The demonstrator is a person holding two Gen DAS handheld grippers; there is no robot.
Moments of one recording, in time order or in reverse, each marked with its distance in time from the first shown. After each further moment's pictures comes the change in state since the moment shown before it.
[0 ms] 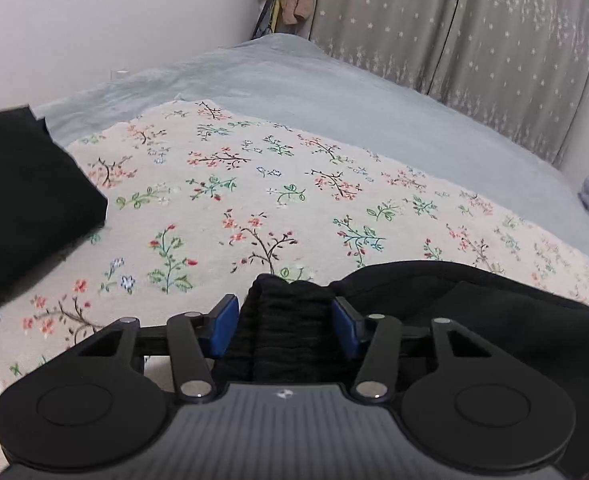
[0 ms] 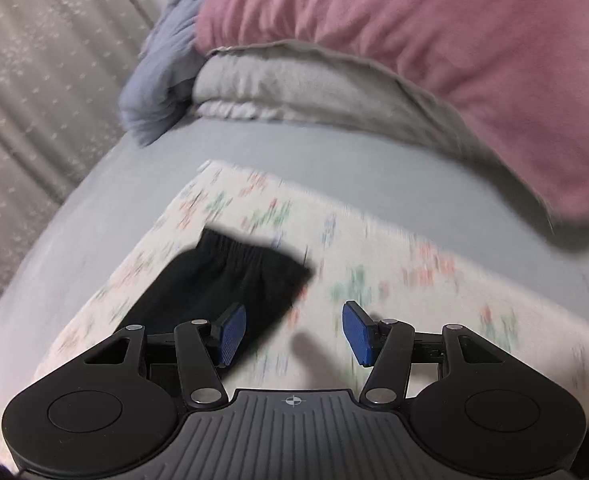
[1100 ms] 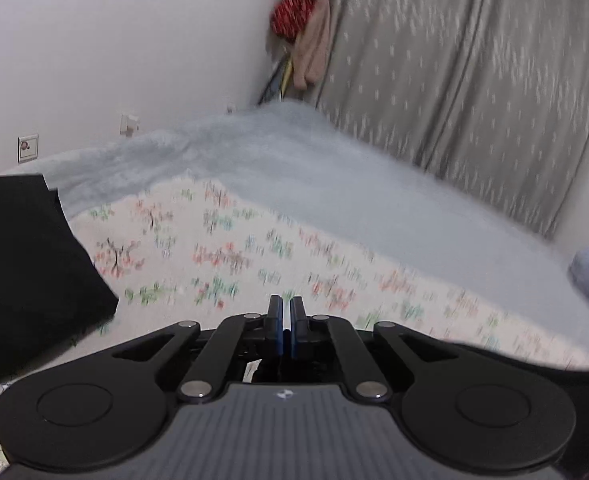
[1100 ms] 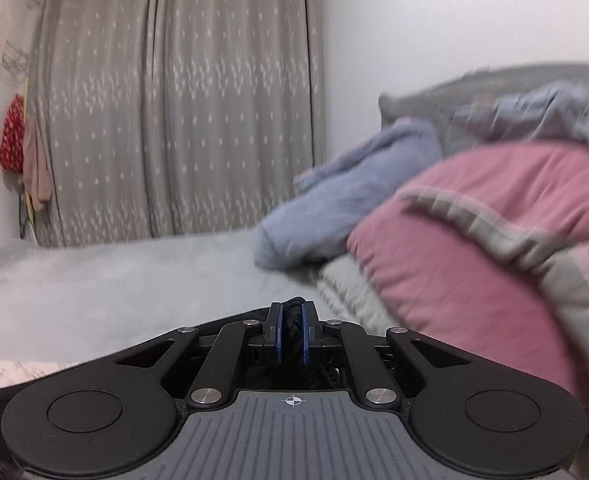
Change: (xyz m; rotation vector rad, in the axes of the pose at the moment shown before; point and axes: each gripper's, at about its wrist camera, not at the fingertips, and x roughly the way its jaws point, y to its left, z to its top) left arm -0.028 0.017 0.039 -0.131 -0.227 -0.040; right arm -0.209 0.082 0.032 -0.582 -0.465 0.195
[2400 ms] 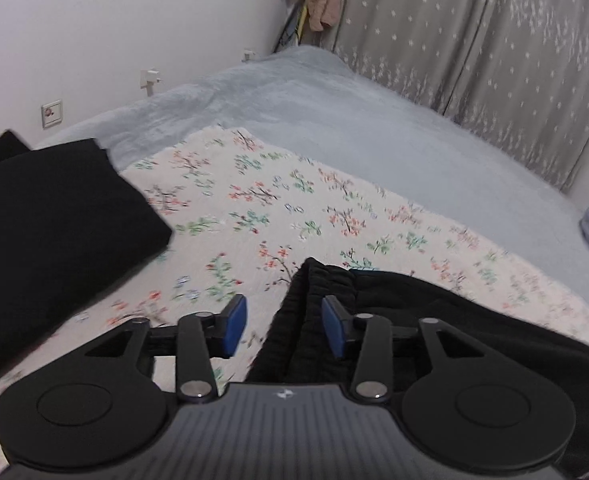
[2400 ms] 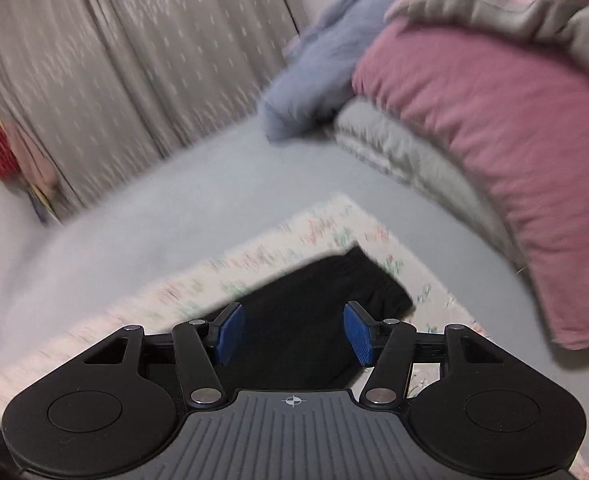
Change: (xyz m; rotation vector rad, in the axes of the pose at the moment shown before) left arm -0.061 -0.001 0.001 0.029 0.228 0.084; right arm 0.053 -0.016 -0.063 0.313 0.381 0.119
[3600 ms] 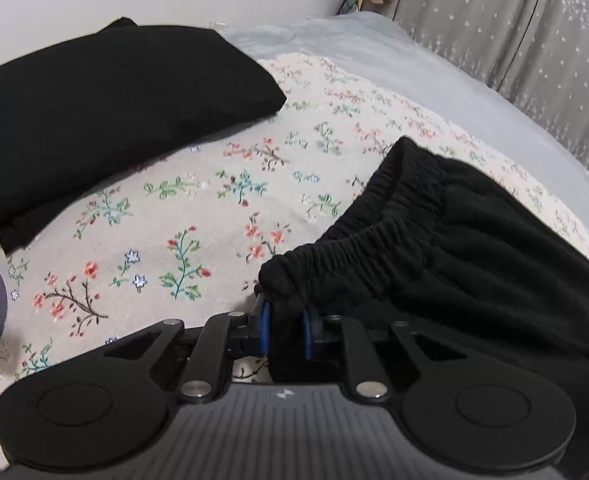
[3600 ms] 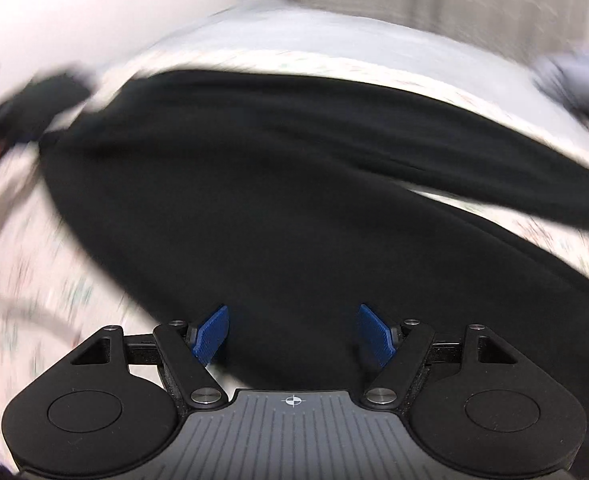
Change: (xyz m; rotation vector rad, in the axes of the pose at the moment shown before) left arm -0.020 0.046 -0.116 -0.094 0.092 0.135; right arm -0.088 0.166 -0.309 -0.846 0.335 0.302
